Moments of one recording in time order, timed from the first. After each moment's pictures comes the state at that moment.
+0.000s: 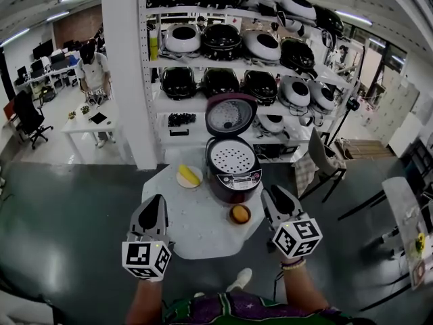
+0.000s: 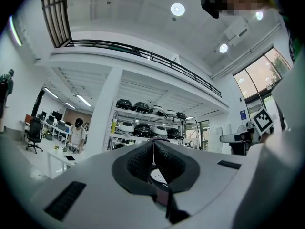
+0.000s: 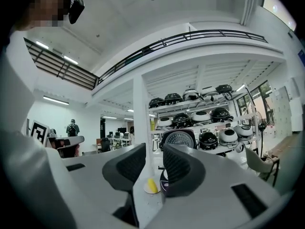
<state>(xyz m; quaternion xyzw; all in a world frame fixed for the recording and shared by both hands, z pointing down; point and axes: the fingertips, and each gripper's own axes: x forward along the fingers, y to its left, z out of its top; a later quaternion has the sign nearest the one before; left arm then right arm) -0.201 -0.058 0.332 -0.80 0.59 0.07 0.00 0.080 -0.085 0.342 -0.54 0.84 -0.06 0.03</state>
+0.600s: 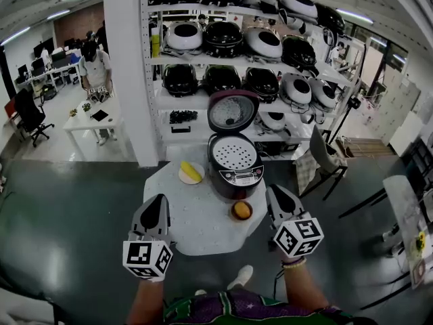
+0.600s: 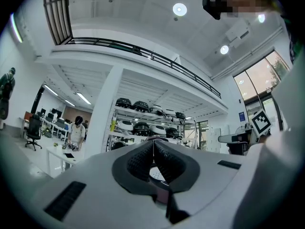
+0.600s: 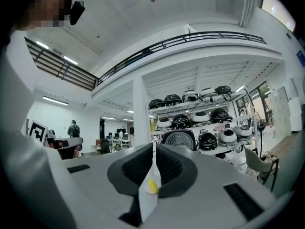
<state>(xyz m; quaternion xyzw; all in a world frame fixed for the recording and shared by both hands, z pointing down) -0.203 -0.045 0.338 -0.81 0.58 0.07 -0.01 0.077 -0.075 0.345 -0.55 0.83 -0.05 0.03</state>
